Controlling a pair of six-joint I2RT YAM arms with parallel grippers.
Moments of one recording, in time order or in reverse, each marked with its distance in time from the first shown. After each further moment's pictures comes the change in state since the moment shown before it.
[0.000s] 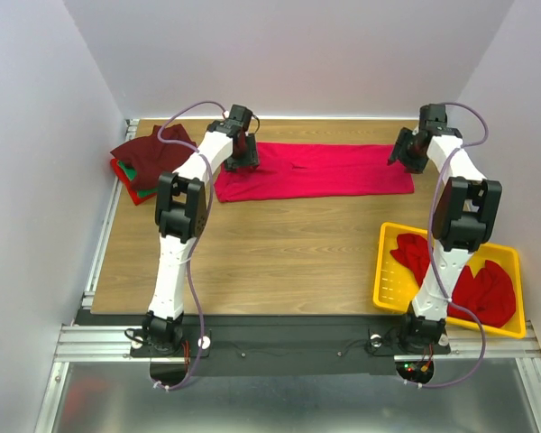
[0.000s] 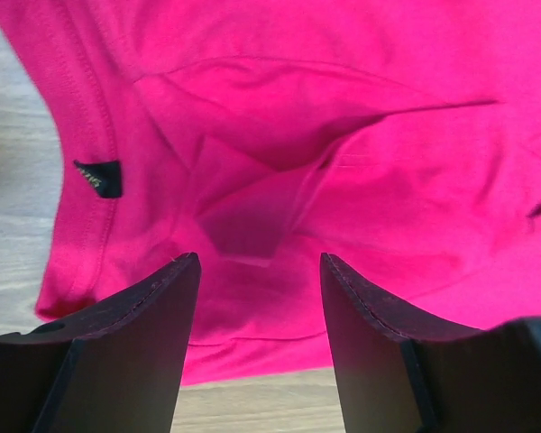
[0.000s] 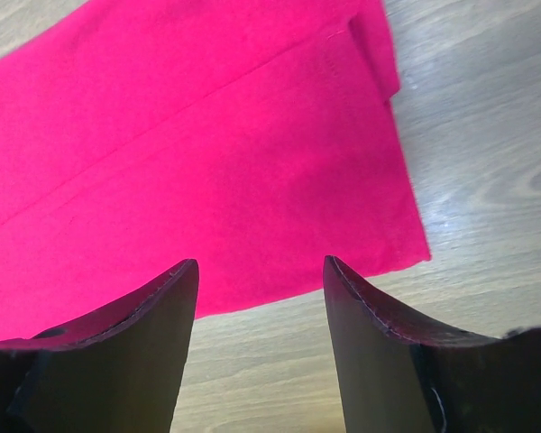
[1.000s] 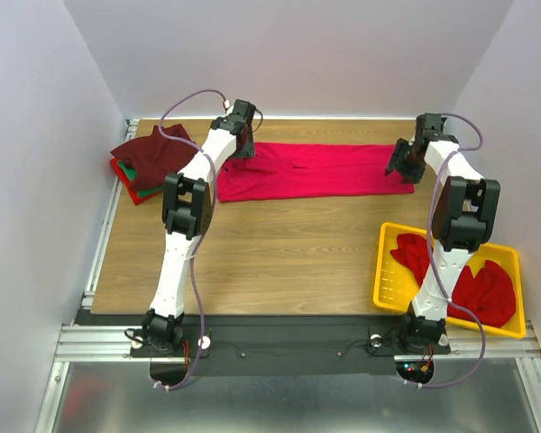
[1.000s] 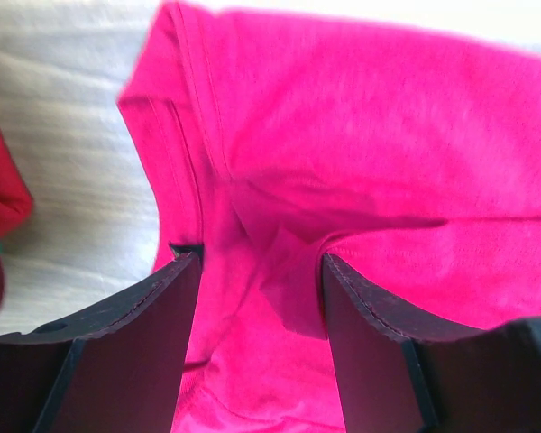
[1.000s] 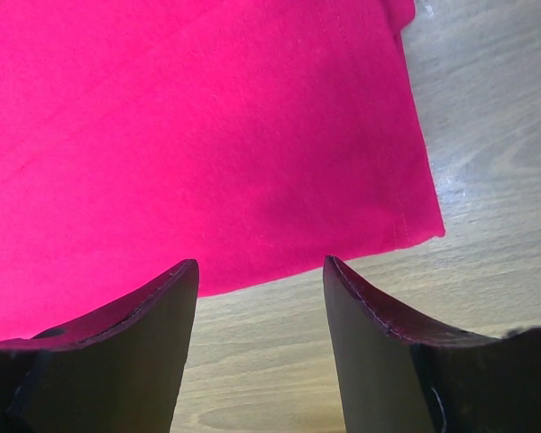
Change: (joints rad) left arm -0.003 0.103 0.161 0.002 -0.230 0.077; right arm 0.004 -0.002 -0.075 -0.006 -0.024 0.000
